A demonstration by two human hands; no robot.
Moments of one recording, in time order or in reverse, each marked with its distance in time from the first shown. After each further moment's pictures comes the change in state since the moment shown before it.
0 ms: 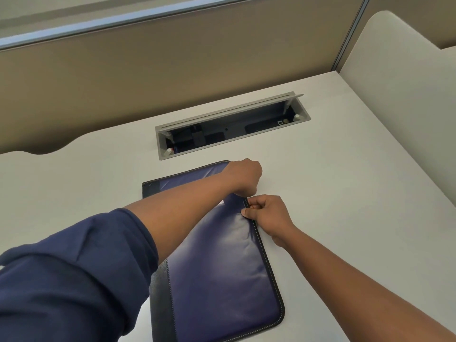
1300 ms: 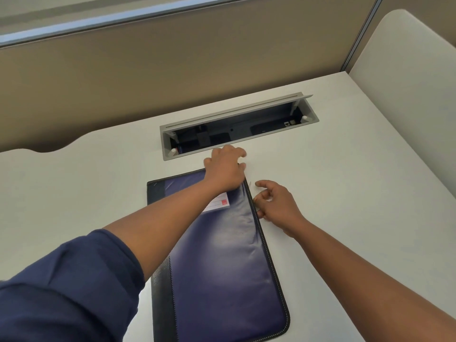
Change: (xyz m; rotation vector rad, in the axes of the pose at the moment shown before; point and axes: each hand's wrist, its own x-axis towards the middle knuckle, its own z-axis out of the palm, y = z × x) left_hand -0.001 -0.051 0.023 -0.407 0.414 -0.289; right_hand 0.028 -0.013 -0.013 -0.046 -0.035 -0.079
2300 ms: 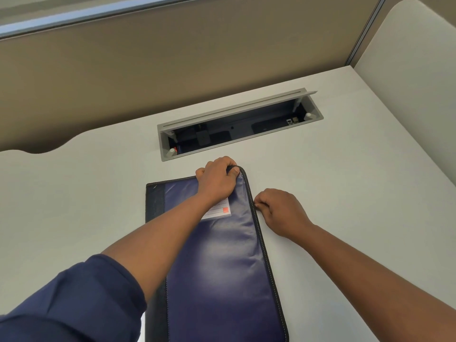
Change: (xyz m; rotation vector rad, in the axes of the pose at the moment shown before) left_hand -0.003 -0.036 0.026 -0.217 0.070 -0.102; right_hand 0.001 0.001 -0.006 -0.728 -0.059 -0.437
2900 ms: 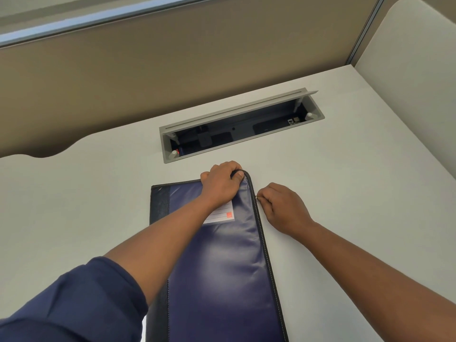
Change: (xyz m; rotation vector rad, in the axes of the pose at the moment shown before) left_hand -0.008 0.007 -0.005 0.010 -0.090 0.034; right_hand 0.001 0.002 0.001 -0.041 0.148 -0.086
